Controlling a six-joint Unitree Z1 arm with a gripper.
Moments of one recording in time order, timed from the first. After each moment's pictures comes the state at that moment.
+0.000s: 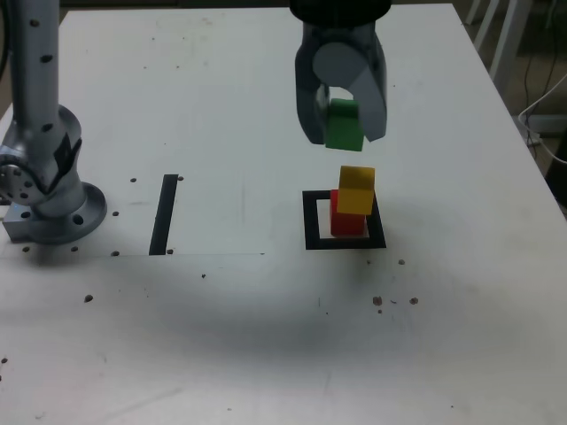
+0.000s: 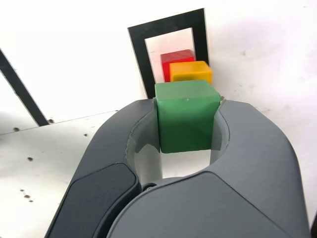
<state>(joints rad) -0.11 1.88 -1.76 1.40 0.04 0.02</state>
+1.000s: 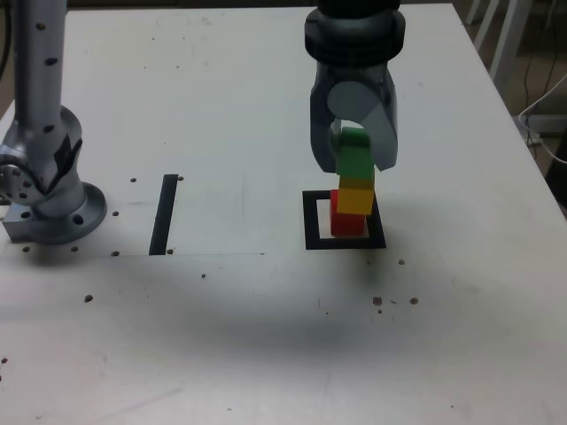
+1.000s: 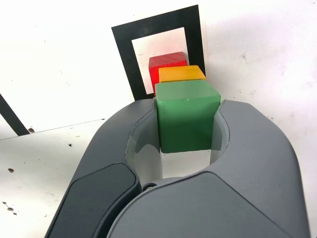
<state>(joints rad) -0.13 1.92 -1.67 1.29 0.04 0.01</state>
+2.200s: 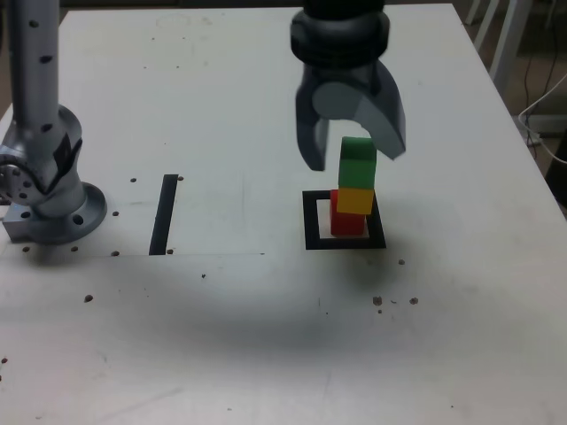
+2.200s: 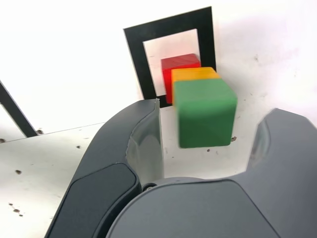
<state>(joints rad) -0.13 1.87 -1.61 1.28 0.06 0.01</state>
